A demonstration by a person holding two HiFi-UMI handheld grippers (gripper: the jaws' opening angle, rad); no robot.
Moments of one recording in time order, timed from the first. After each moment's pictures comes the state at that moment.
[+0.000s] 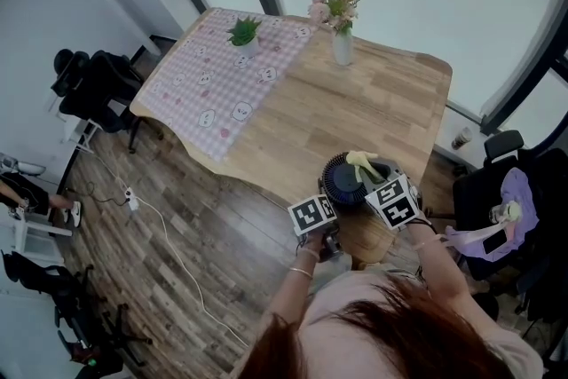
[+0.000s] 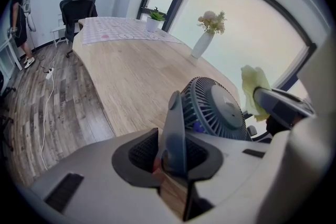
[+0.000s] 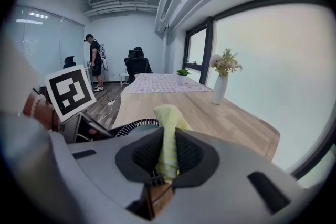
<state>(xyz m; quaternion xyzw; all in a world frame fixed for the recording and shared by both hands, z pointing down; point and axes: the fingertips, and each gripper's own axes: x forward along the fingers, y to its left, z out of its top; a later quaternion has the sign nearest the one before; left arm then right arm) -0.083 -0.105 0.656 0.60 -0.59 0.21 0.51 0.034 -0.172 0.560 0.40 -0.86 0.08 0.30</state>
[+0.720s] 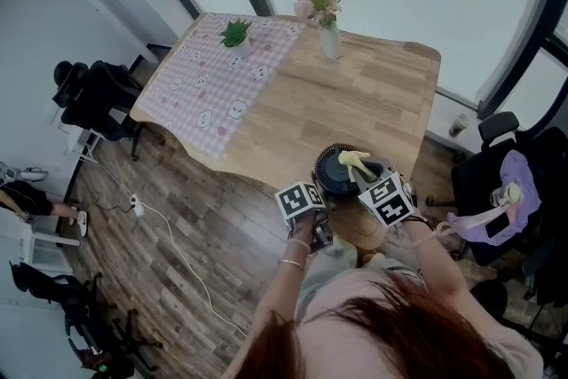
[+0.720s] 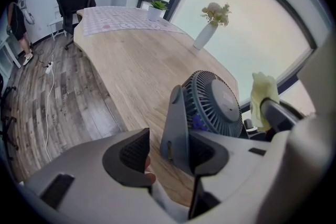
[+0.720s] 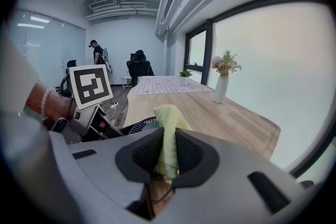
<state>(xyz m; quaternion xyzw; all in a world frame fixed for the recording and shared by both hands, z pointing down) -0.084 -0.080 0.654 0.58 -0.55 0.24 0.55 0.036 -0.128 0.556 0.39 -0.87 0.10 0.29</state>
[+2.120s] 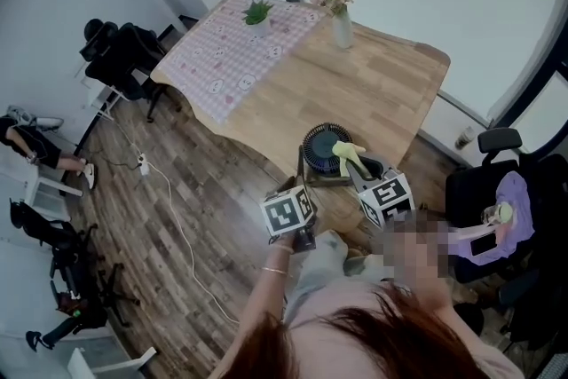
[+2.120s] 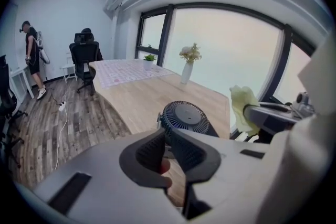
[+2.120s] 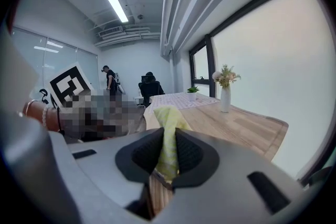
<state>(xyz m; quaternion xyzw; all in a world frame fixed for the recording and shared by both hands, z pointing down) -0.059 -0.029 0.544 0.62 -0.68 0.18 0.35 0.076 -0.071 0.501 0.34 -0.92 0.10 0.18</state>
